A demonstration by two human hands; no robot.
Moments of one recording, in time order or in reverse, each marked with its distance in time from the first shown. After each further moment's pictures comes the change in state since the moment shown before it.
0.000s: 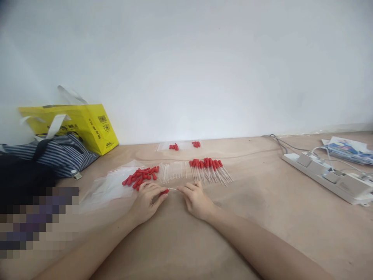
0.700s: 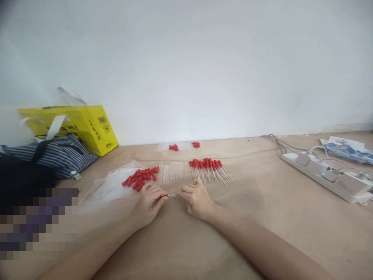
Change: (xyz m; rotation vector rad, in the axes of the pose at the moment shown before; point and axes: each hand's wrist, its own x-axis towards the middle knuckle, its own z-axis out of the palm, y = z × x) left_hand -0.003 0.009 0.001 -0.062 -0.017 0.007; right_hand 0.002 -0.001 -0.005 -0.166 0.084 -0.210
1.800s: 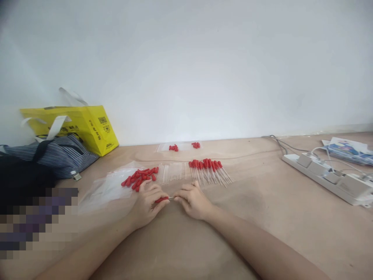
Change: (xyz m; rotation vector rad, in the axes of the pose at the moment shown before) left_hand 0.004 0.005 -0.006 0.074 -0.020 0.080; right_hand 0.006 -0.005 -0.005 0.161 -0.154 0.124
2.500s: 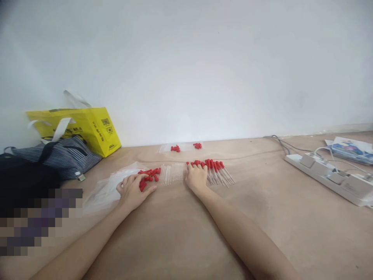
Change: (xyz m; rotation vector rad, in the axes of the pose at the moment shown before) left_hand -0.003 -0.053 -0.013 0.339 0.096 -0.642; right_hand 0.057 0.039 0.016 -0.494 0.084 0.656
